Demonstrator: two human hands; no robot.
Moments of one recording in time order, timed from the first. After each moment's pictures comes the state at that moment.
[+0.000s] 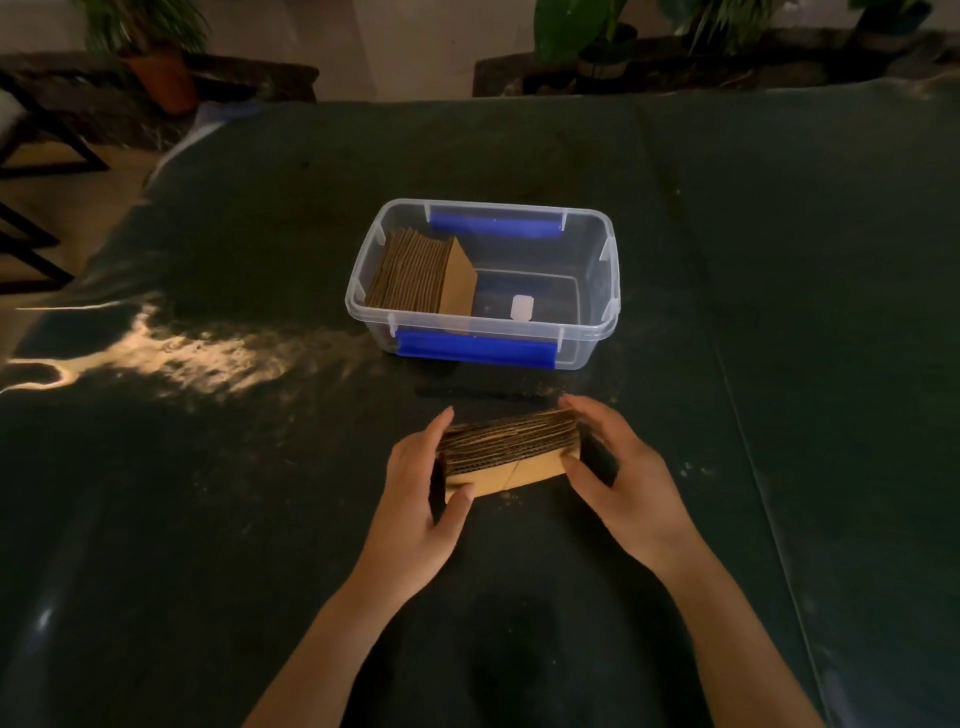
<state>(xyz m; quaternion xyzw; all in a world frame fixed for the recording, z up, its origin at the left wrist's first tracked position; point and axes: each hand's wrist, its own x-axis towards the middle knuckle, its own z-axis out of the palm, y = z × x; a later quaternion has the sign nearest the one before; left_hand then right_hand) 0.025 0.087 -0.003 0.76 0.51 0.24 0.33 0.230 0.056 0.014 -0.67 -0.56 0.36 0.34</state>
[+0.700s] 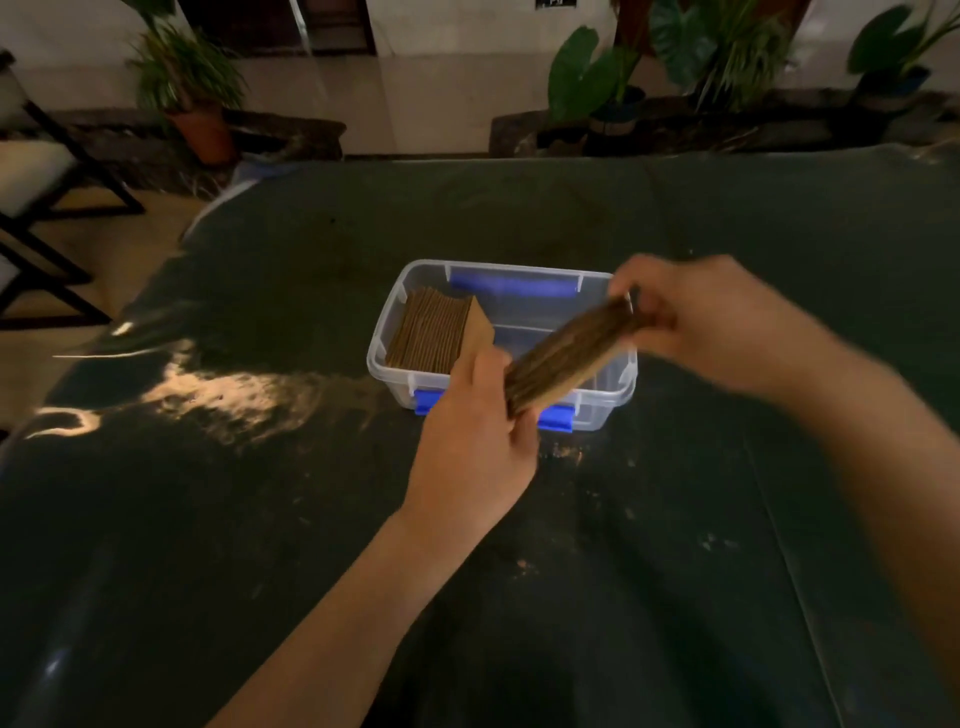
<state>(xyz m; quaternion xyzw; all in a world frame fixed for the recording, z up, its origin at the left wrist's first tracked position) 0.084 0.154 0.086 0.79 0.50 0.31 0.16 0.293 0.166 0.155 -0.61 -0.77 0.10 0.16</state>
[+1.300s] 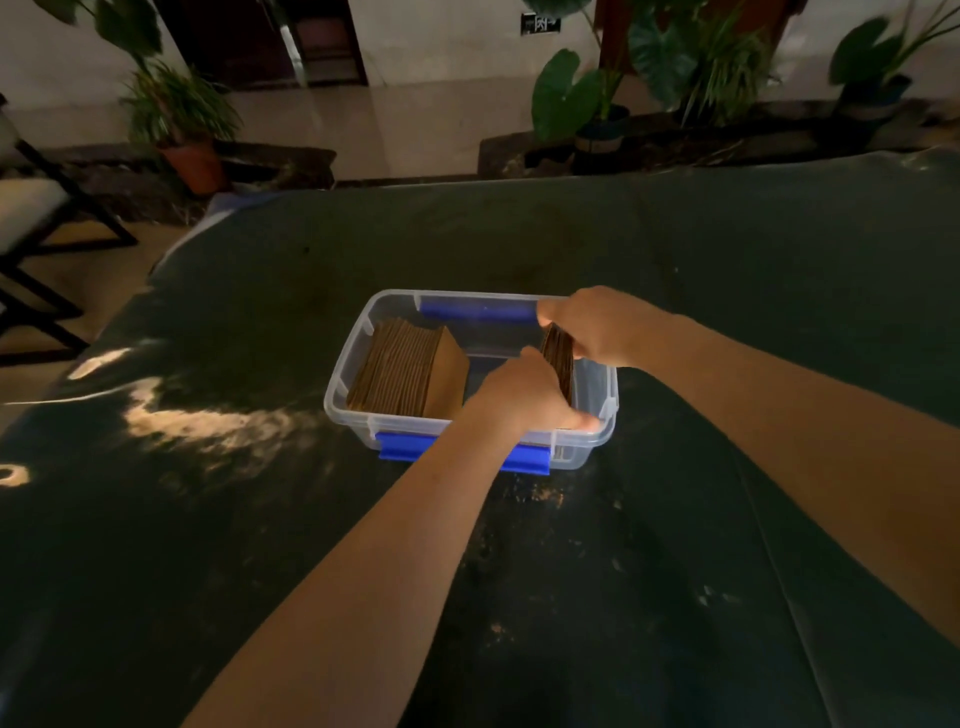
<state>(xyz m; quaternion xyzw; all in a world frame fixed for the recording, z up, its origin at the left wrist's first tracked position) 0.171 0.258 0.069 0.82 0.49 -0.04 0.29 0.307 0.287 0.073 -0.59 -0.81 0.04 -0.05</state>
